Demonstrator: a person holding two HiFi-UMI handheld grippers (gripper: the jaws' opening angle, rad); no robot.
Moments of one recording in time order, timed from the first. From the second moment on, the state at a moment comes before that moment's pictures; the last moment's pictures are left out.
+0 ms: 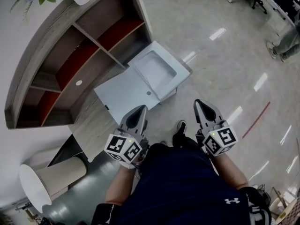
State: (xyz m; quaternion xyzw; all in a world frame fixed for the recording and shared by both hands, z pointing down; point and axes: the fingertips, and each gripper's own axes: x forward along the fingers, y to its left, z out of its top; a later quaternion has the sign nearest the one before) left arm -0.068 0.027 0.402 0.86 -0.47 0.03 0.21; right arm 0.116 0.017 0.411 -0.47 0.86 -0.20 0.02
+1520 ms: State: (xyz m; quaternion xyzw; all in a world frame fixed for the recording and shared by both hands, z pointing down) left arm -0.132 -0.142 0.681 0.61 -0.44 -0.06 0.66; right arm 0.023 -0.073 0.445 -0.47 0.85 -0.23 -0.08
